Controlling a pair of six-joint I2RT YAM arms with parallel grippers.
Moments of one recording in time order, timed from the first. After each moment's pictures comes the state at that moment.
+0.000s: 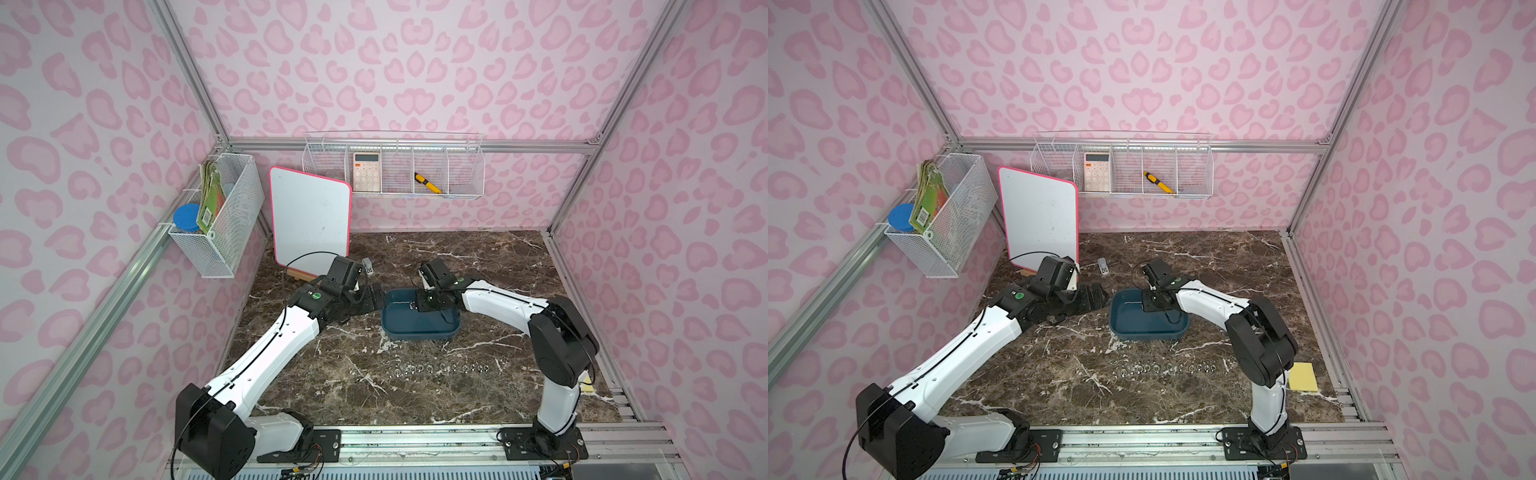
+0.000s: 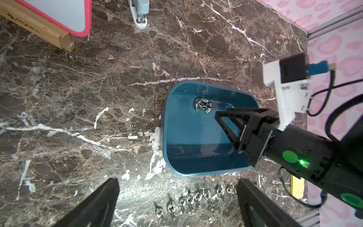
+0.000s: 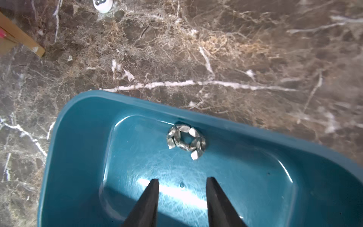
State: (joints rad) left arm -0.46 1.28 1.15 -0.75 0.05 -0.65; right arm 0.70 1.90 1.34 -0.44 -0.01 0.45
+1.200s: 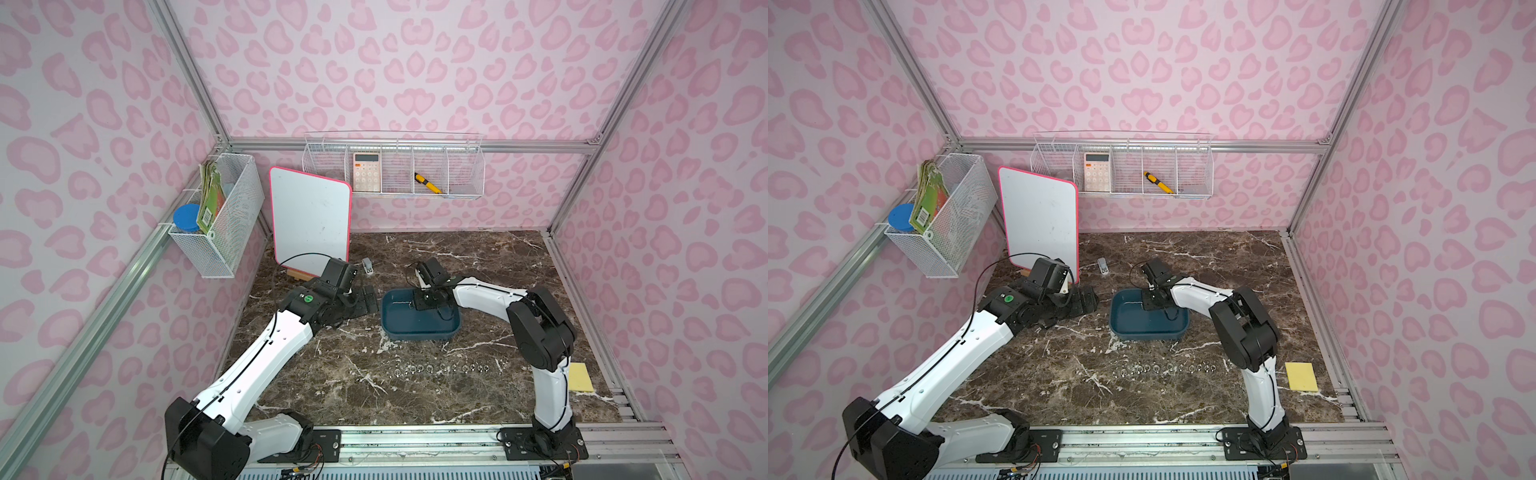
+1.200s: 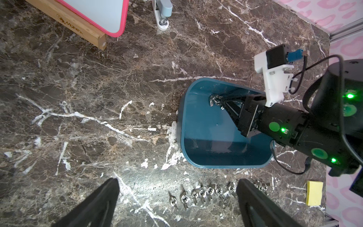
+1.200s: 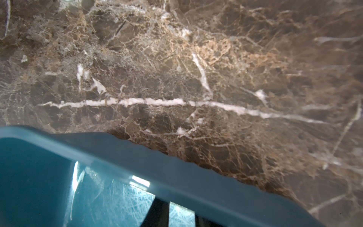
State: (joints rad) left arm -0.46 1.24 1.17 -0.86 -0.02 -0.65; right arm 0.67 2.03 1.40 -0.39 -0.01 0.39
